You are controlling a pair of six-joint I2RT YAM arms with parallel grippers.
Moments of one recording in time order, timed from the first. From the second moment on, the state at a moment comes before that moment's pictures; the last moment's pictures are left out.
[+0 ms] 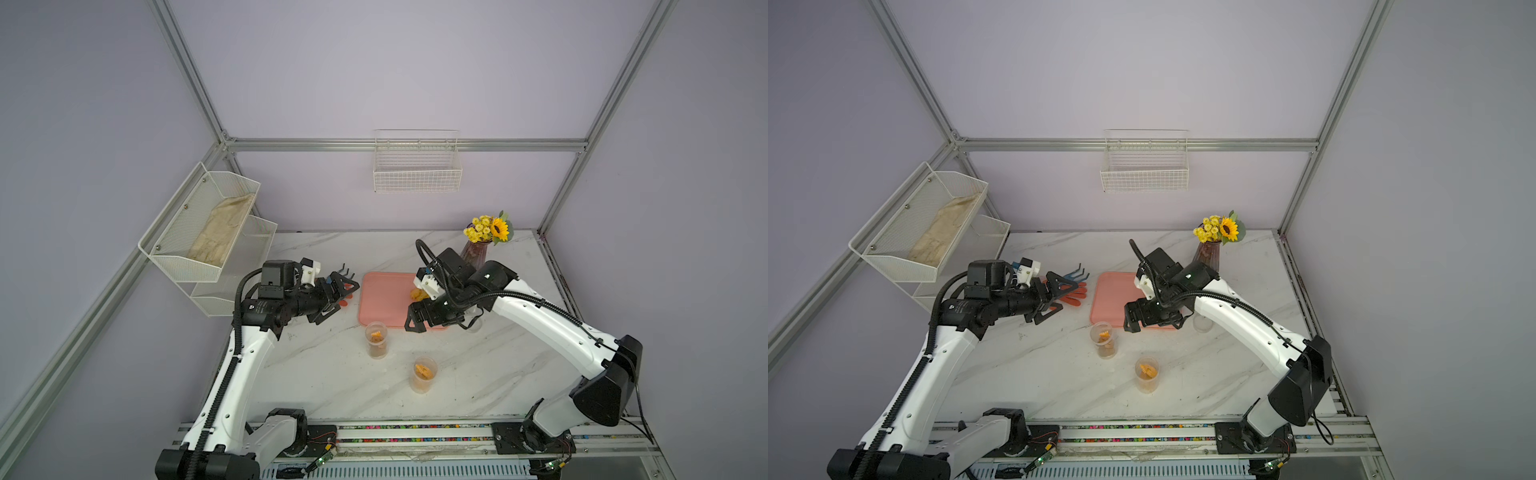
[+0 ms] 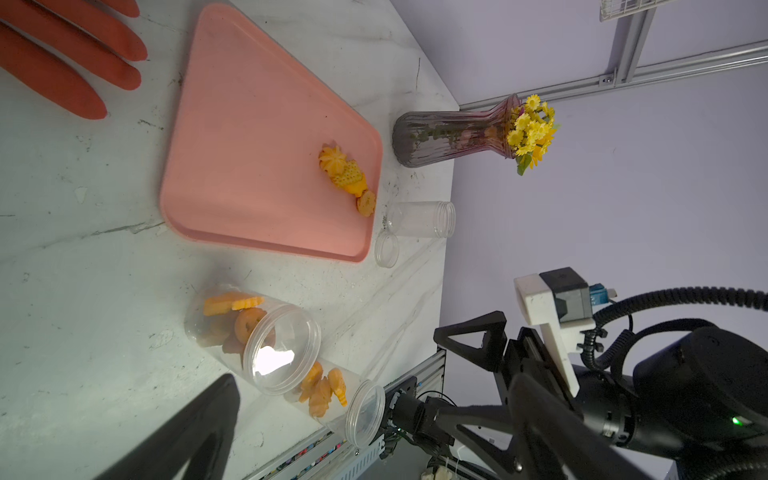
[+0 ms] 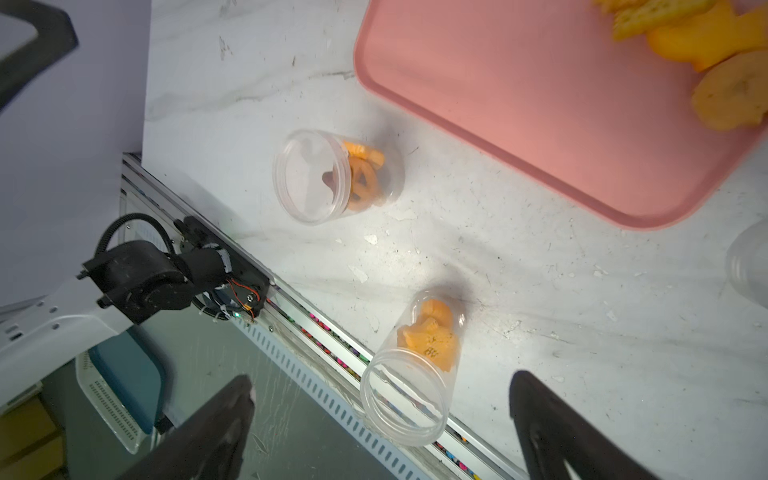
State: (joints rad) left arm -0.05 1.07 1.08 -0.79 0.70 -0.75; right arm 0.83 1.56 1.54 -1.14 -0.31 0.45
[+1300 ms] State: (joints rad) left arm -0.05 1.10 1.08 -0.79 0.69 -0.74; right arm 1.11 1.65 1.29 -1.15 -0.08 0.54
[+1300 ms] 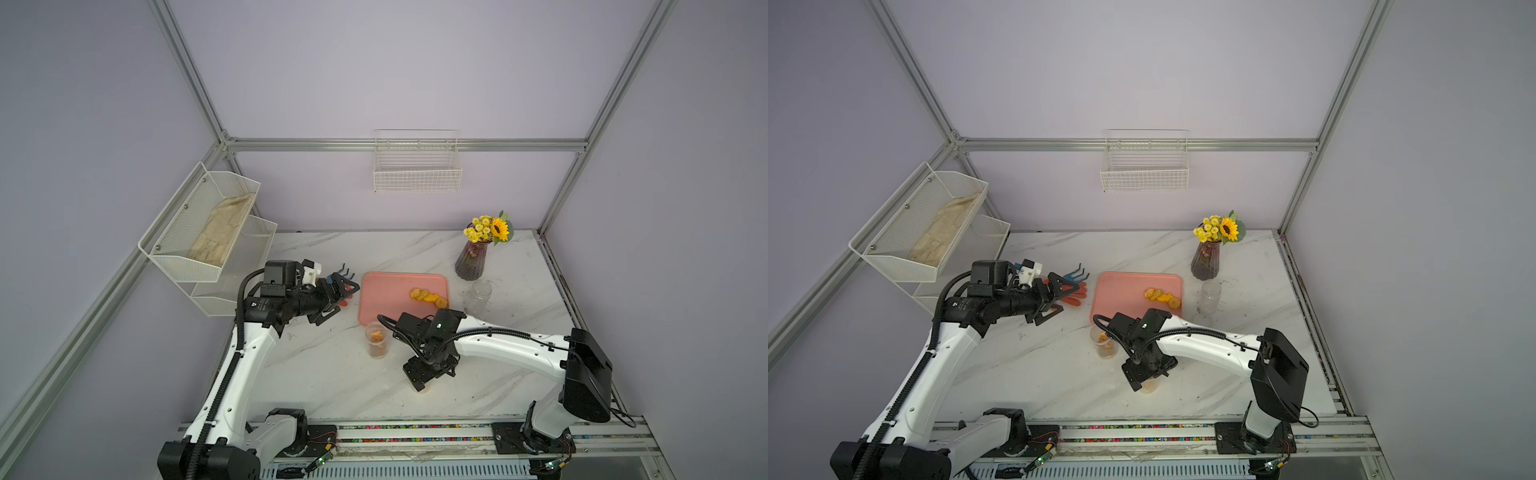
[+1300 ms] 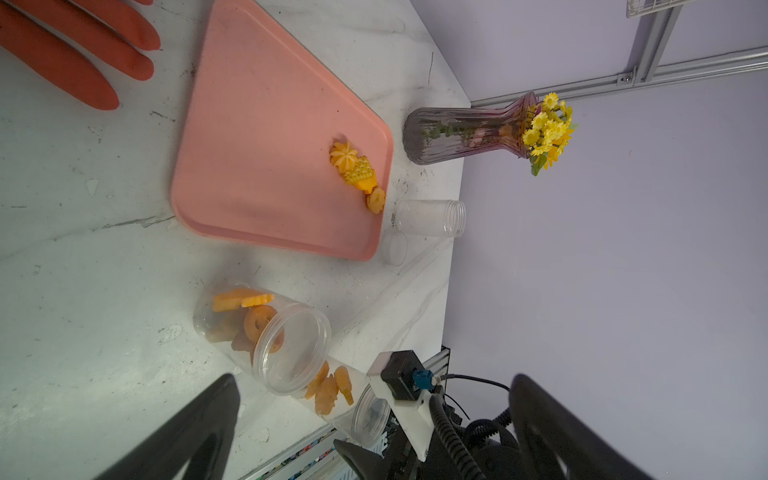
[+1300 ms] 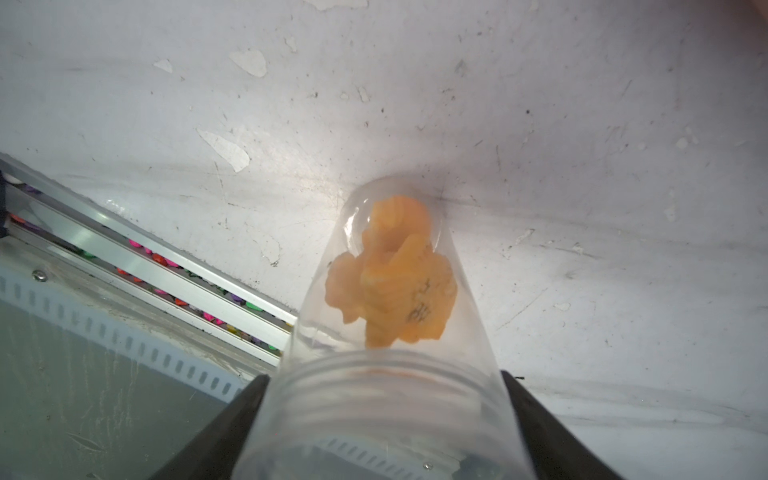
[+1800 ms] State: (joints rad) left arm -0.05 1.10 1.08 -0.79 0.69 -0.74; right arm 1.11 1.65 1.29 -1.15 -0.08 0.54
